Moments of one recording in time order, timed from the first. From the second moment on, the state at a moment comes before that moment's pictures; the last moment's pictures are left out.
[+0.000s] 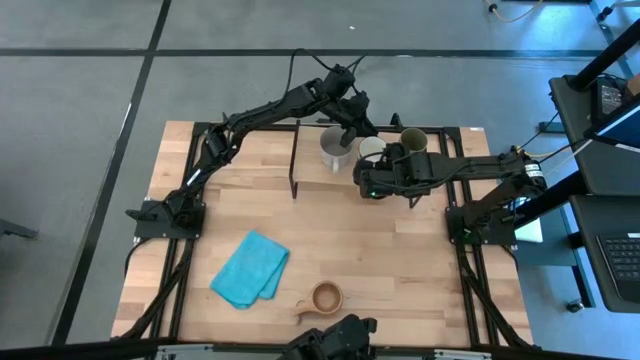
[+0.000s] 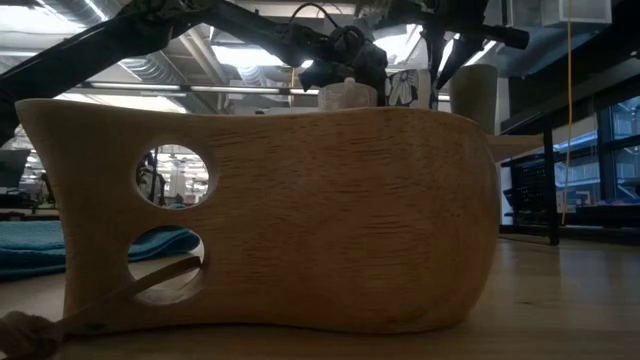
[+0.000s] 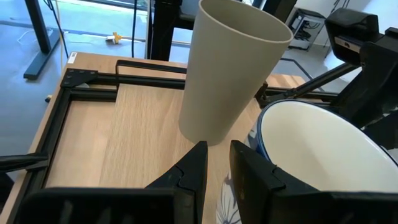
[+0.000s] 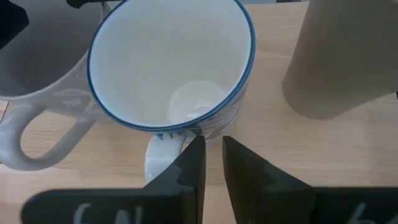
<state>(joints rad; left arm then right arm) 0.55 2.32 2.25 -0.49 0.77 0.16 0.04 1.55 1.50 -1.30 0.65 1.58</state>
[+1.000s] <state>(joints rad) 0.55 2.32 2.25 -0.49 0.74 0.16 0.03 1.55 1.50 -1.31 0.68 1.56</state>
